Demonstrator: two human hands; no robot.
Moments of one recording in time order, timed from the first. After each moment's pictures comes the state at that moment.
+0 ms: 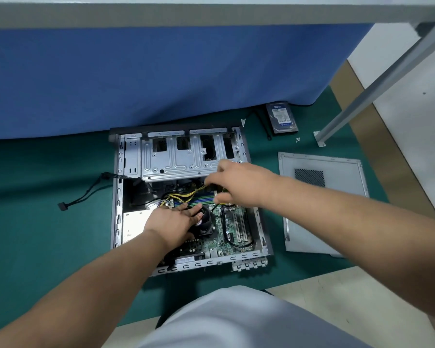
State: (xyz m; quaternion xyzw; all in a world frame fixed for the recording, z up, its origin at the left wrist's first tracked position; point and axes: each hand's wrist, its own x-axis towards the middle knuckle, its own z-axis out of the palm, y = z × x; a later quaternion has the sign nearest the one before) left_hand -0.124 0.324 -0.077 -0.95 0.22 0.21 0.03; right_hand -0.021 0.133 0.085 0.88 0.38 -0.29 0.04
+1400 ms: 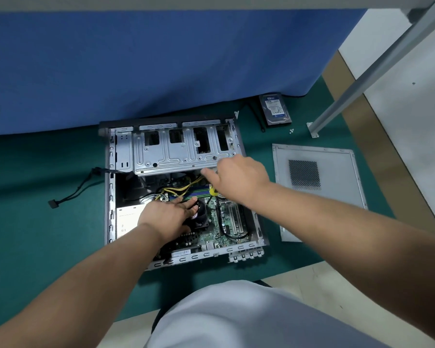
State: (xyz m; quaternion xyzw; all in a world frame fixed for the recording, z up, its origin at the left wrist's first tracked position) left_hand -0.121 0.323 -0.072 -0.95 0.23 0.22 0.03; right_hand -0.039 0.142 0.070 0.96 0.17 -0.21 0.00
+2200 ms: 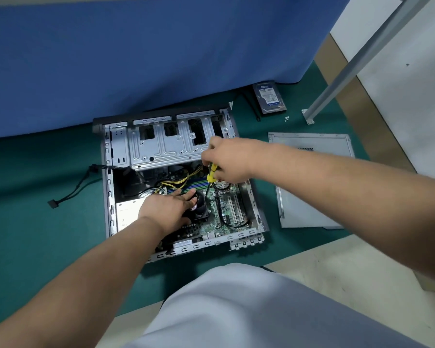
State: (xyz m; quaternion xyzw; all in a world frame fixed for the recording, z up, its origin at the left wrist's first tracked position) left_hand -0.122 0.320 -0.059 -0.95 0.22 0.23 0.03; right_hand -0.015 0.135 0.090 0.87 0.38 -0.30 0.09
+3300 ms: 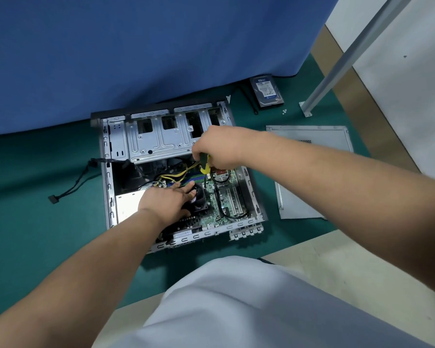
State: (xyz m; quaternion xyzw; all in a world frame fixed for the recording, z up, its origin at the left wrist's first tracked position) left_hand -0.123 0.318 -0.055 -0.95 0.22 0.24 0.05; right_hand -0.018 0.150 0.098 0.88 0.38 -0.27 0.08
